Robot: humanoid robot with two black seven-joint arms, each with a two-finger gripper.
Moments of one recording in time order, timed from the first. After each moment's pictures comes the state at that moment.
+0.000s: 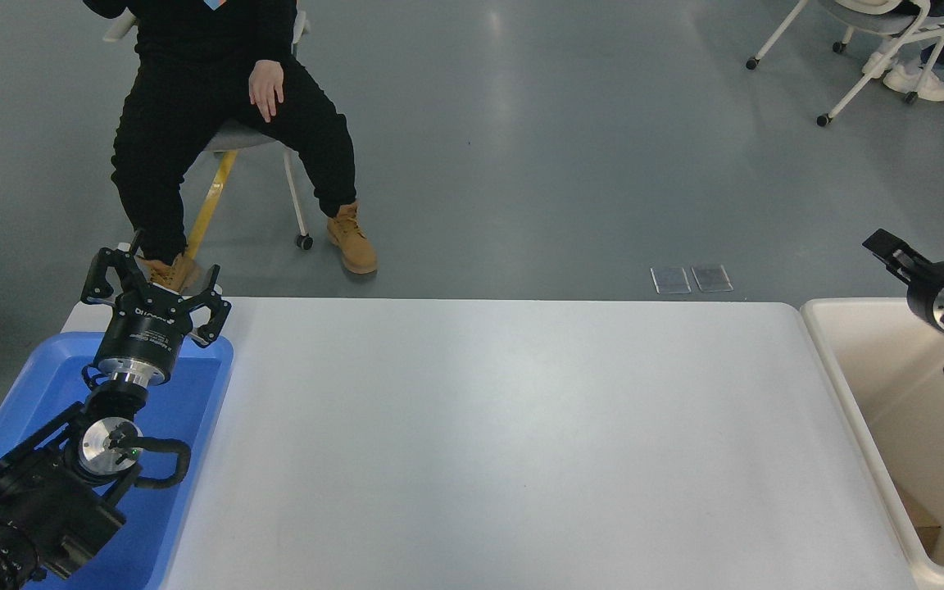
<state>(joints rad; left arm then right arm) -0.57 0.28 -0.89 -0.47 -0.07 -0.58 -0.45 1.32 -0.47 -1.04 0.50 0.11 0.07 0.15</state>
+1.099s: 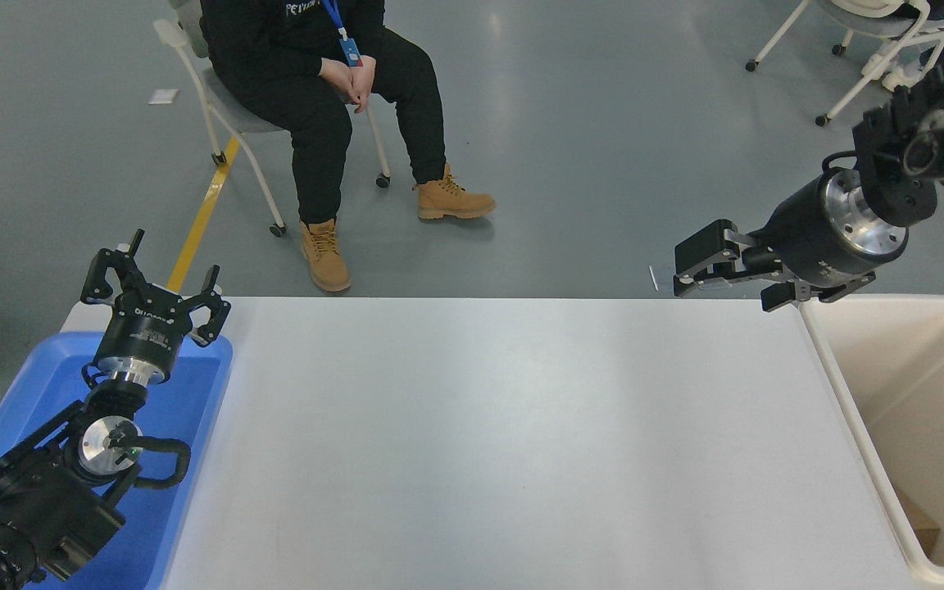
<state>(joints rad) -0.57 0.28 -0.89 -0.47 -0.07 -0.58 -0.45 2.36 -0.33 -1.36 1.61 -0.08 0.54 0.08</state>
